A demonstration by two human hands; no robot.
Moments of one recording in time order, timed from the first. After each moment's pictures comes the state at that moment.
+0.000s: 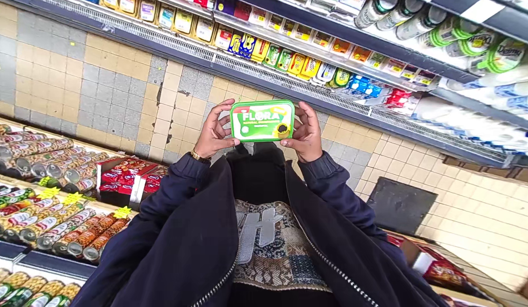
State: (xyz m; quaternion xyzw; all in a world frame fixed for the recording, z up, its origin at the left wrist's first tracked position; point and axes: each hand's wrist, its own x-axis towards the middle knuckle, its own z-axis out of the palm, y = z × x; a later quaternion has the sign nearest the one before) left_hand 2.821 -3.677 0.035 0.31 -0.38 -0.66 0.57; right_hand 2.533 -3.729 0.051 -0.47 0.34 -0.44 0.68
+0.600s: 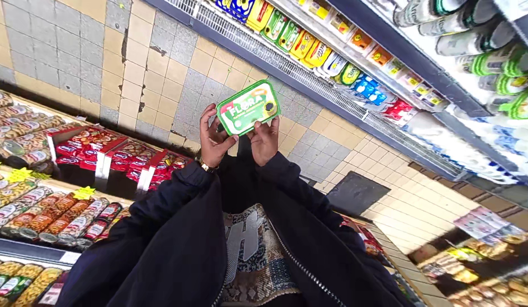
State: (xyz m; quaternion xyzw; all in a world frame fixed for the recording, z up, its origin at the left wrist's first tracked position) left_hand 2.710 -3.739 -0.067 0.52 -0.19 -0.51 0.65; right_hand 2.571 -3.799 -0.065 -0.08 0.48 -0.44 0.75
